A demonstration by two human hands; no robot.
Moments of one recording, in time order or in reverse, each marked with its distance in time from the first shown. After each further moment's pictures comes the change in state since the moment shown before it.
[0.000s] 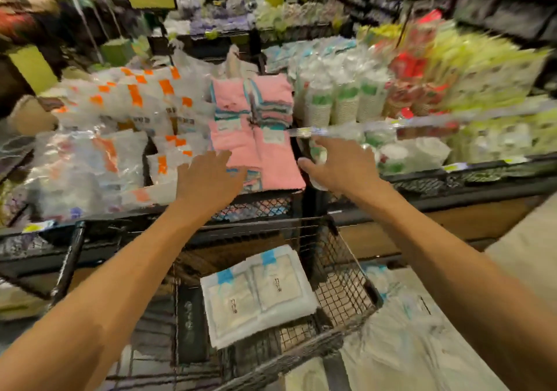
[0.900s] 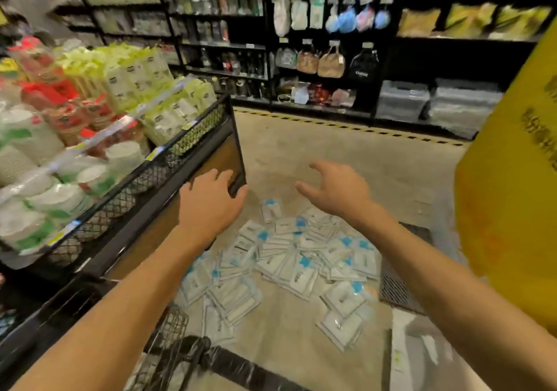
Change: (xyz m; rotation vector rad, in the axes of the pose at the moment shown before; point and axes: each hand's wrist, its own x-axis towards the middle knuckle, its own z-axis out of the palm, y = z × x) left_hand -0.268 0.448 0.039 -0.147 -0.157 1.027; right_hand -0.479 0.291 -0.130 -0.080 0.234 0.997
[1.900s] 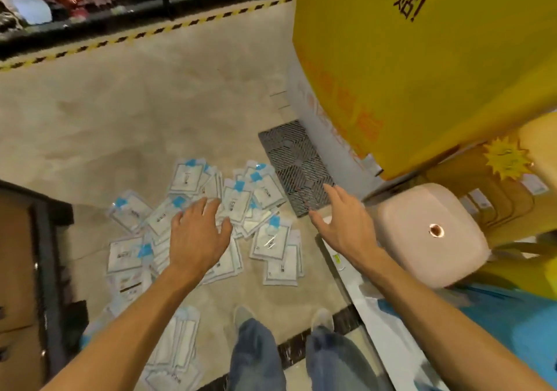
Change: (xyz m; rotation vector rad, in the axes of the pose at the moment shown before) left_hand 0.206 0.247 0.327 -0.055 -0.422 0.700; right_hand 0.017 0.318 0.179 0.078 0.038 0.890
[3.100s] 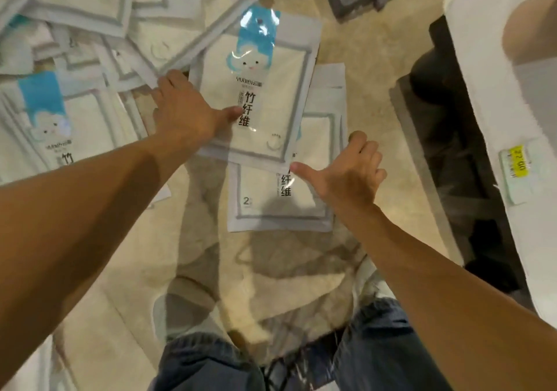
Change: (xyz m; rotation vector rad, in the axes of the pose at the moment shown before) left_hand 0.224 -0.102 0.766 -0.172 -0.287 -0.358; right_hand 0.114 0.265 0.751 -0.010 -0.160 0.551
